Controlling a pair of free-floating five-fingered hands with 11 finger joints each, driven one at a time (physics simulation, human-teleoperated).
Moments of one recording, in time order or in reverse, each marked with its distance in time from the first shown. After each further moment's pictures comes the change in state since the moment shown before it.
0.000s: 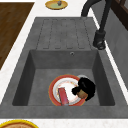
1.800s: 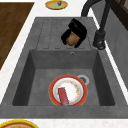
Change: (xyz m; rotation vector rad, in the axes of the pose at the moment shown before) left hand 0.216 0.160 0.151 0.020 0.002 0.020; right hand 0.000 0.000 0.000 0.000 0.000 0.000
